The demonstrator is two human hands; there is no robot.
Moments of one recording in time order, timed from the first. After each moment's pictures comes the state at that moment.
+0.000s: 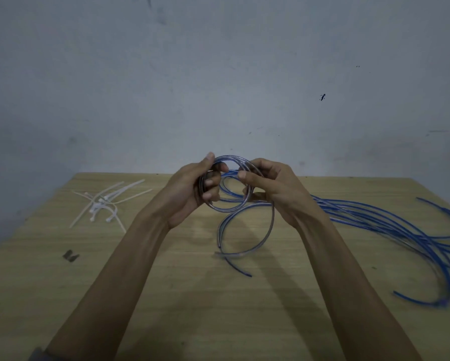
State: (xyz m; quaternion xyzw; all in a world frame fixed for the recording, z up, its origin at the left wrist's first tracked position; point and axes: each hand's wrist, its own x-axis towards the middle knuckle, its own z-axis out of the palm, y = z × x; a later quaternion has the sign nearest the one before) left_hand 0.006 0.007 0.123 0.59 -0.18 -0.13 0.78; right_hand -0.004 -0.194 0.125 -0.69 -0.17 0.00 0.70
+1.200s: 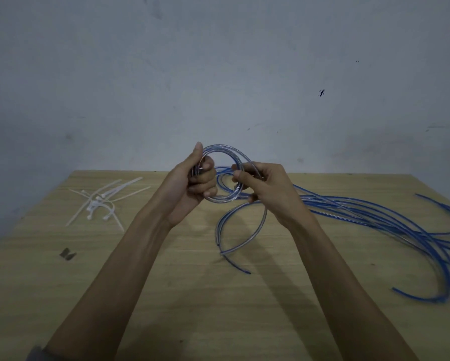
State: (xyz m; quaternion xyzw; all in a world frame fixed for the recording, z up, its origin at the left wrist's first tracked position) left_hand 0.007 0.002 0.124 0.51 -0.16 -0.14 0.83; right_hand 0.007 -0.186 0.107 -0.75 -0.14 -0.08 0.64
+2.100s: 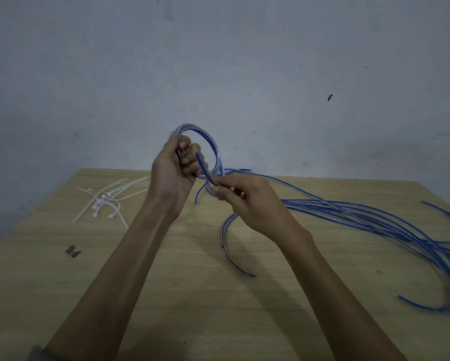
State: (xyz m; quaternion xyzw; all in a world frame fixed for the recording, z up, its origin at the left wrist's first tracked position) left_hand 0.013 0.015 0.132 0.41 -0.16 0.03 0.90; right_hand -0.007 -0.150 0.103 -0.85 -0.29 -0.19 0.40
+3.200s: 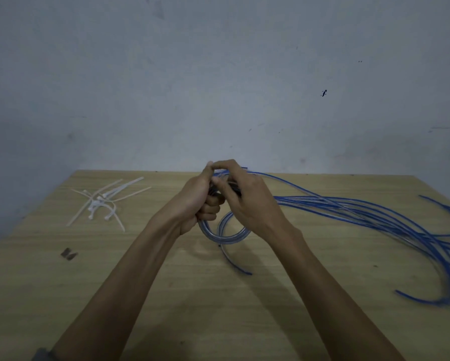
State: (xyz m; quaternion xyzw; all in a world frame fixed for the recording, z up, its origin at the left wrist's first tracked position) left_hand 0.001 -0.012 0.111 0.68 -0.06 -0.14 0.72; right_hand -0.004 -0.152 0.096 -0.86 -0.28 -0.24 0.36
